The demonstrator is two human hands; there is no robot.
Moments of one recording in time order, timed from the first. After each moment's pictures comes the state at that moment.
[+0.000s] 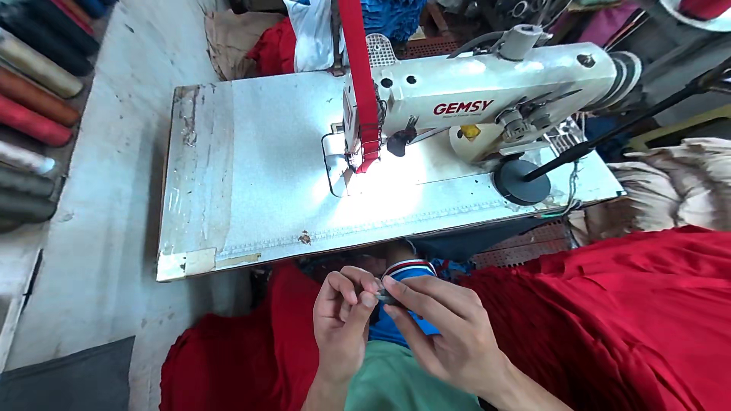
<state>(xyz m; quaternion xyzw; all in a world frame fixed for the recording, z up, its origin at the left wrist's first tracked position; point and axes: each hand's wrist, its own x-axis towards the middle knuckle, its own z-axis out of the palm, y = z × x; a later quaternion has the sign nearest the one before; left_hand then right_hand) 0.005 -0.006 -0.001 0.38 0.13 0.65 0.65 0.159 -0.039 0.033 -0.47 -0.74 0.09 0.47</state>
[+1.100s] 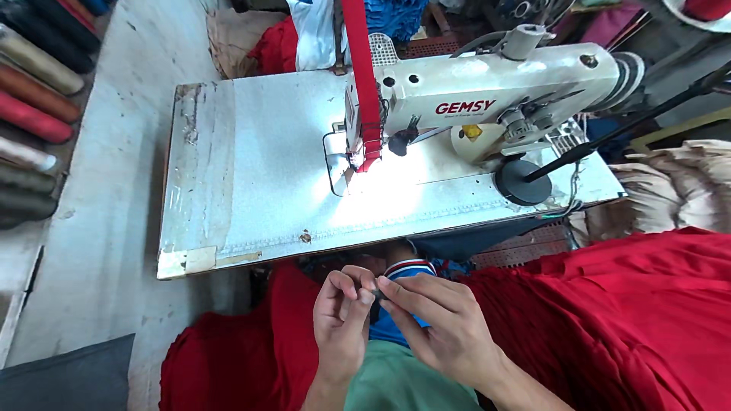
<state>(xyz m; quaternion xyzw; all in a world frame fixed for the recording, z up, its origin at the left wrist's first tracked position) 0.004 -0.009 -0.002 0.36 0.15 0.64 0.66 0.159 -0.033 0.029 -0.45 -0.76 0.09 0.46</state>
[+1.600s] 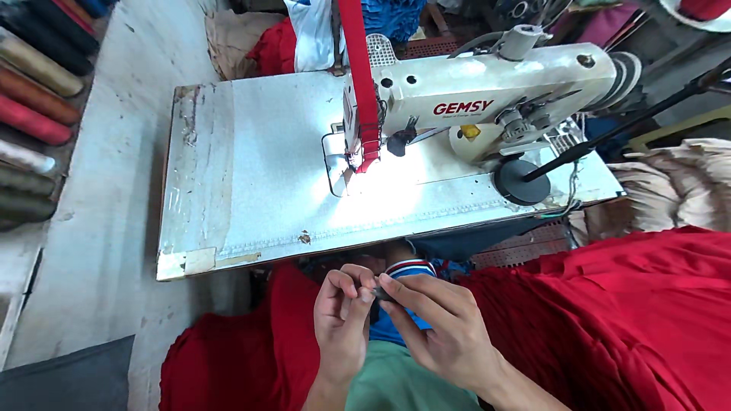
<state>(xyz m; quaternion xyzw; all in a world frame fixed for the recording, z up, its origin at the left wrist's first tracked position) 0.007 -0.008 -0.001 0.37 0.15 0.65 0.65 0.155 -0.036 0.029 -0.47 -0.74 0.08 0.46</state>
